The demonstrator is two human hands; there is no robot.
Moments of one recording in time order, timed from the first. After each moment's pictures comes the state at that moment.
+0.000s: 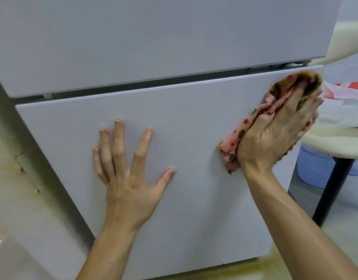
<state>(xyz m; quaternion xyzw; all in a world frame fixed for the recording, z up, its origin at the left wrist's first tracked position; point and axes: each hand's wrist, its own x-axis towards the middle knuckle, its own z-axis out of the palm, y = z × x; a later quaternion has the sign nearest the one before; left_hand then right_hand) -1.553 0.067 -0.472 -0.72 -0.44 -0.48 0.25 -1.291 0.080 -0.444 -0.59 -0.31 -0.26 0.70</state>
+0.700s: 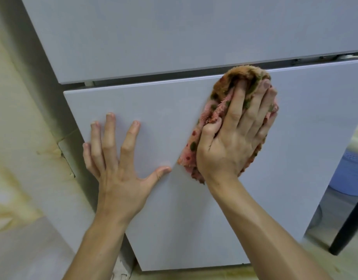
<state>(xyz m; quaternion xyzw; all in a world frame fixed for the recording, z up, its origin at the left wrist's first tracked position) -1.626 0.073 -0.468 -0.70 -0.47 -0.47 0.23 -1.430 0.084 -0.441 -0.54 -0.44 -0.32 0.64</state>
